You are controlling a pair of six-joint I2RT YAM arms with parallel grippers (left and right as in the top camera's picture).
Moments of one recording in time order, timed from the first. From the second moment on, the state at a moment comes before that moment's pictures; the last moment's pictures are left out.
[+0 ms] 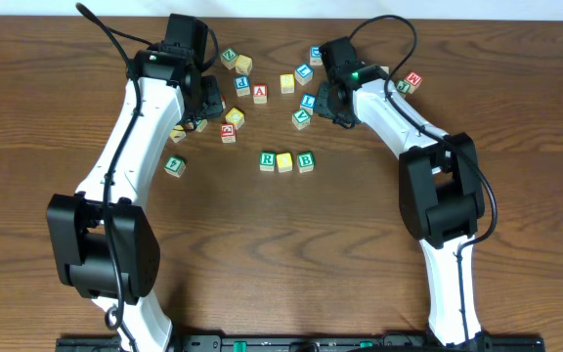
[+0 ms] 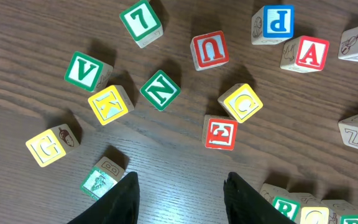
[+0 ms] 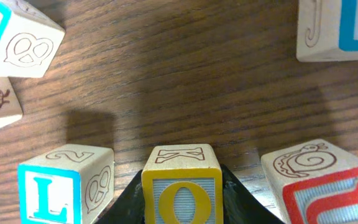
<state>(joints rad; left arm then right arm) -0.17 1.91 1.68 -0.99 -0.08 -0.38 0.36 2.35 1.86 -0.69 0.07 0.60</state>
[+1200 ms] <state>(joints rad) -0.17 1.91 1.68 -0.99 -0.08 -0.38 0.44 2.20 1.69 -0.91 -0.07 0.33</state>
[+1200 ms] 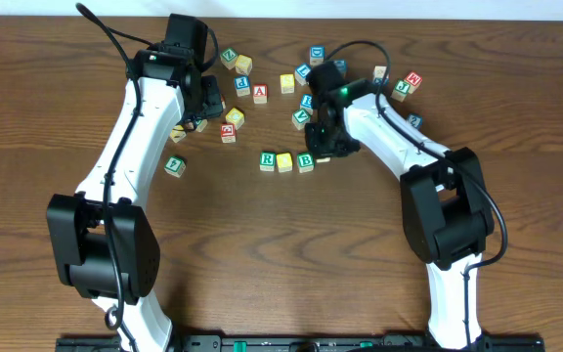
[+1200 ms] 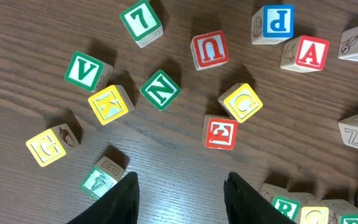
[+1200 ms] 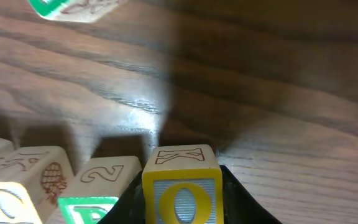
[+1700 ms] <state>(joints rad) -0.17 1.91 1.68 -0.99 -0.08 -0.38 0.47 2.20 1.68 -0.95 -0.07 0.33</state>
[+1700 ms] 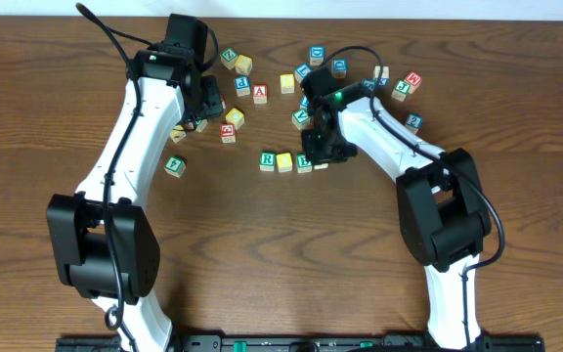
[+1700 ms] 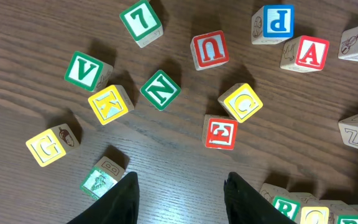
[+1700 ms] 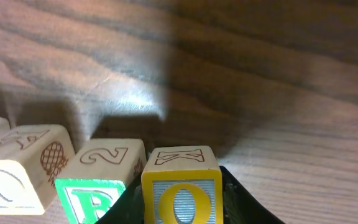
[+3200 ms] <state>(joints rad) -0.17 1.86 1.68 -0.99 -0.08 -0.37 0.43 2.00 1.81 -1.01 -0.08 0.32</state>
